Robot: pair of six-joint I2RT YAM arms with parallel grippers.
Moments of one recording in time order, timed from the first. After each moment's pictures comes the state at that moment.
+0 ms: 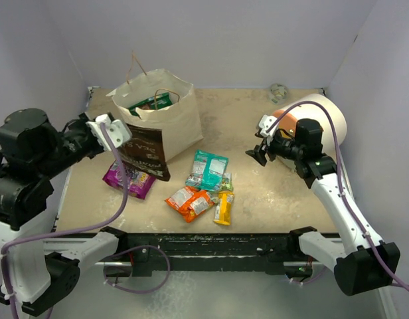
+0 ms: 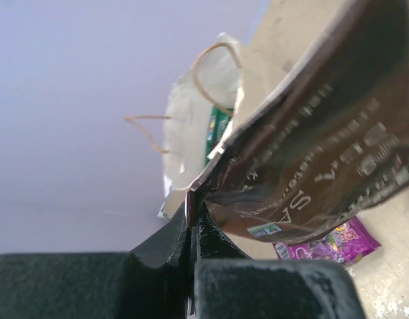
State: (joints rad) left arm -0.31 1.04 1.94 -1.22 0.29 0.87; right arm 0.21 1.03 0.91 -0.31 -0.67 -0.54
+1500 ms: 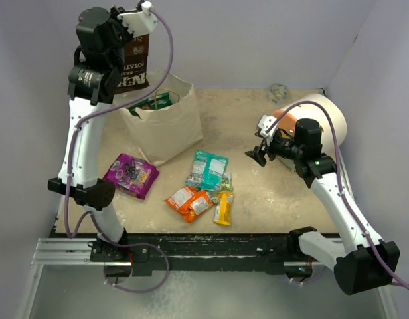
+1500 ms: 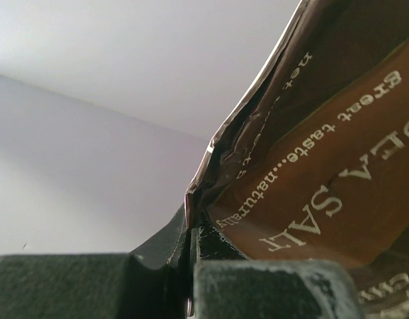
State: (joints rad) left arm -0.29 1.77 2.47 -0.63 -0.47 1.16; right arm 0.21 1.04 0.91 -0.31 -0.67 -0.55
